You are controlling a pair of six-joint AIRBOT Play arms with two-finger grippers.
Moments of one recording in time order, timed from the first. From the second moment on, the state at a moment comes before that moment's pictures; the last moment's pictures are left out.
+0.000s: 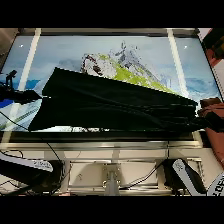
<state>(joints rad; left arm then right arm) 0.58 -1.73 1.38 1.04 -1.25 -0.87 -0.82 -0.92 0.85 -1.39 1.32 1.35</state>
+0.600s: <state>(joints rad) 0.57 -1.87 1.44 0.93 -1.30 -0.73 -0.82 -0.92 0.85 -1.38 1.27 1.35</state>
